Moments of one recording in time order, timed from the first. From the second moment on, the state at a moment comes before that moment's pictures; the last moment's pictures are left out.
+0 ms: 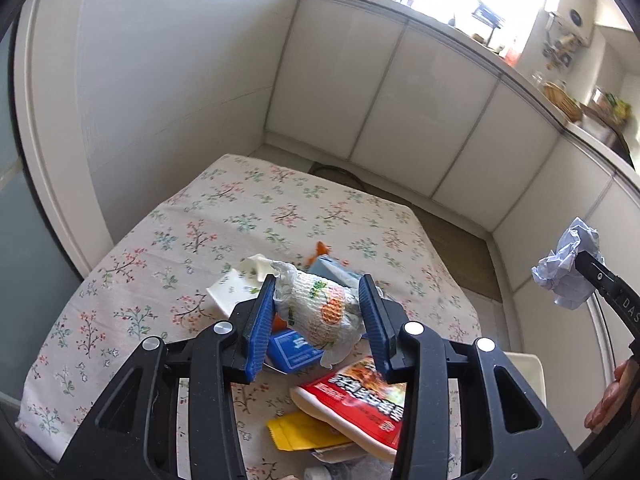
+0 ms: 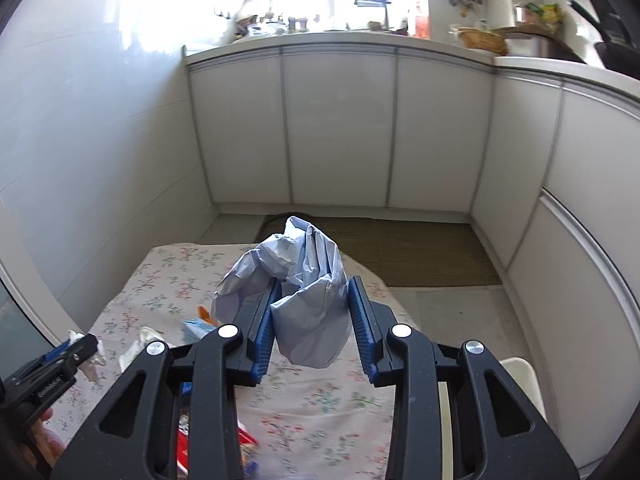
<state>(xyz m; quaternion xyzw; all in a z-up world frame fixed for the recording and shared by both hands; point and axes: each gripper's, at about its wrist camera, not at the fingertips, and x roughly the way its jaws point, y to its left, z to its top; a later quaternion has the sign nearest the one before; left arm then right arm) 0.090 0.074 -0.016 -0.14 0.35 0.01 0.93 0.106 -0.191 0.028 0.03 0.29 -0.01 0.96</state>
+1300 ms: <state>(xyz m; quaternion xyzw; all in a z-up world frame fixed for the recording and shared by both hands) 0.086 -0.263 -0.068 0.01 0.43 -0.20 0.88 -0.020 -0.474 -0.049 0.18 0.32 -0.32 0.87</state>
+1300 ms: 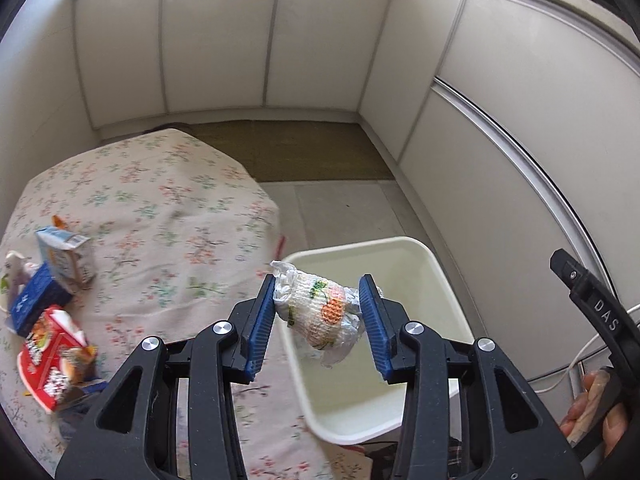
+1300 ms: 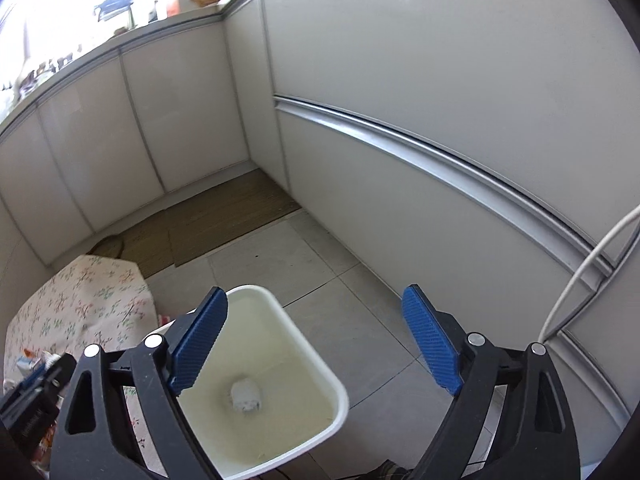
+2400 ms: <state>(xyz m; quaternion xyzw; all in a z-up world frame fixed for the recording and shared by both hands) 0.129 -0.170 -0.067 0.07 0.43 -0.06 0.90 0.036 -0.396 -0.052 0.12 0.34 -0.26 0.89</state>
